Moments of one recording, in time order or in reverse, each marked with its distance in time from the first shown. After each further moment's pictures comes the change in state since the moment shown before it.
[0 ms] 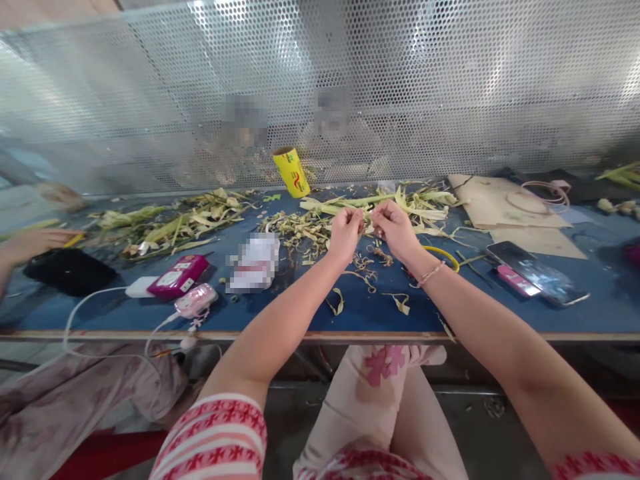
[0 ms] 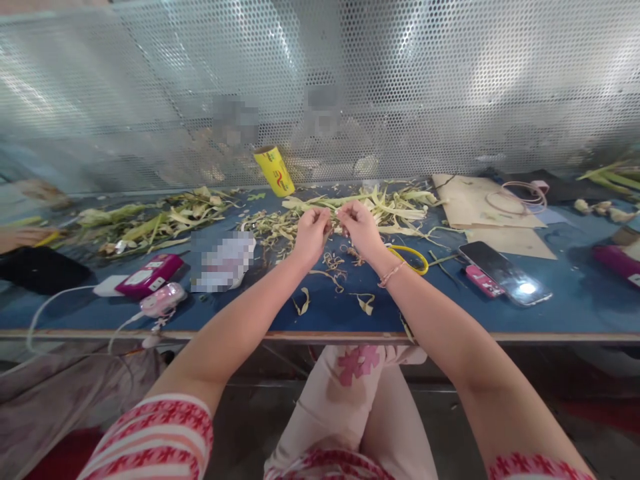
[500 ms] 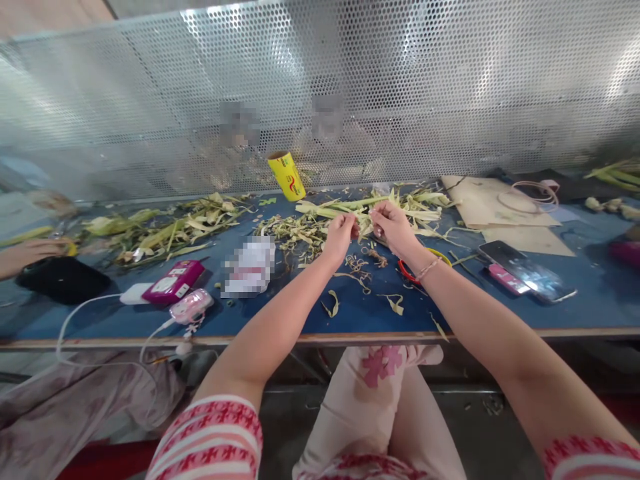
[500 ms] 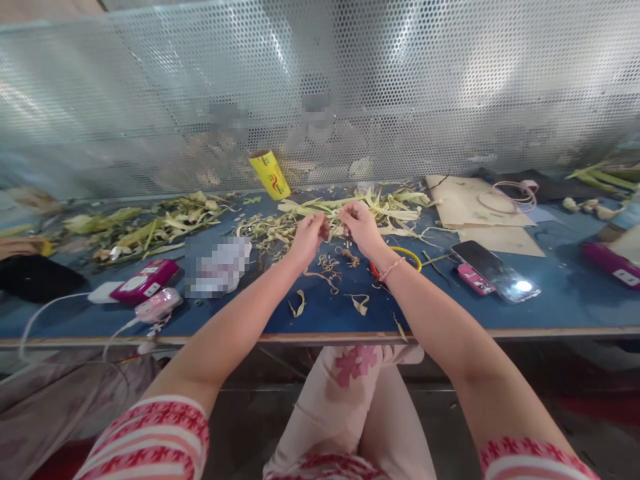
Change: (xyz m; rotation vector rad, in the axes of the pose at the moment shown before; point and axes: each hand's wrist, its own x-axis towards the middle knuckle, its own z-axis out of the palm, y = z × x) left_hand 0.010 -0.019 -0.003 -0.057 -0.023 -0.215; right_hand 0.009 0.004 -0.014 0.040 0.007 0.056
